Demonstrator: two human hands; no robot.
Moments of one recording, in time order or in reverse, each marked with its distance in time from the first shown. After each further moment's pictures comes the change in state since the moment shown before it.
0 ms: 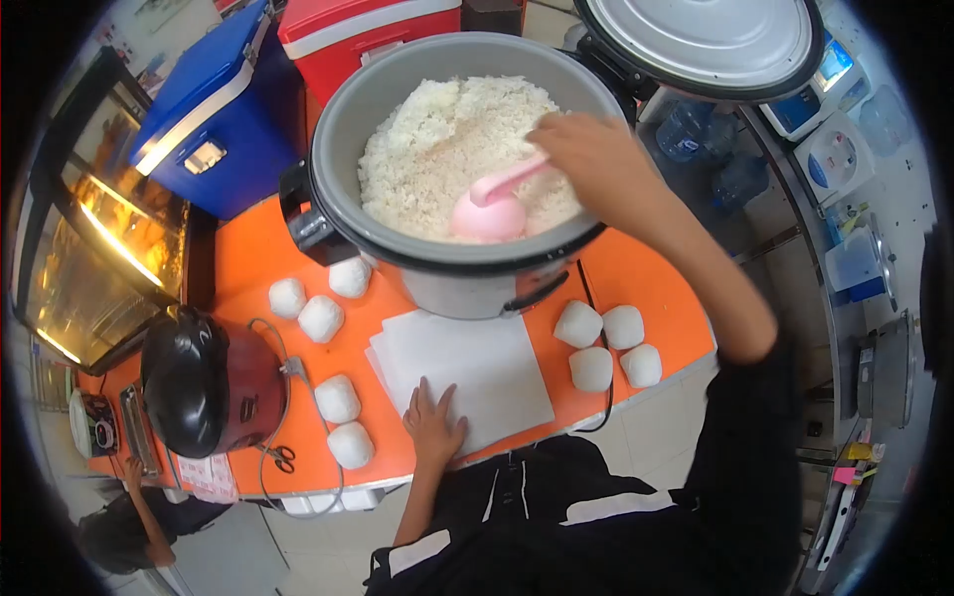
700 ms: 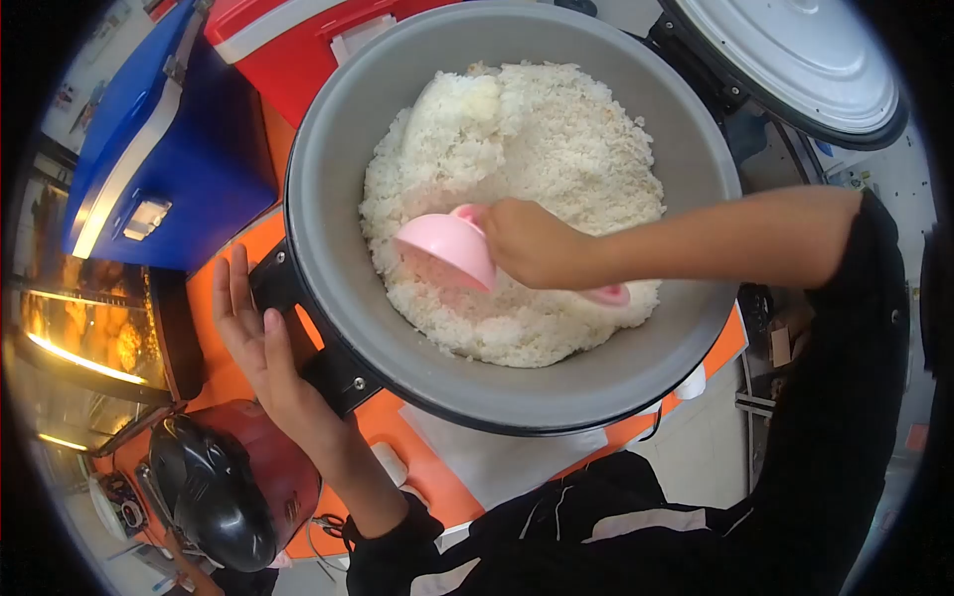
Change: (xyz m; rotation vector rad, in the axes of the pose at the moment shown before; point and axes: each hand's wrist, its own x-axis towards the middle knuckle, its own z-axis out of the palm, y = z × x) left_hand 0.244 0.054 -0.241 -1.046 0.607 0.127; right_hand 0.101 -0.042 0.129 0.823 -0.411 0.337
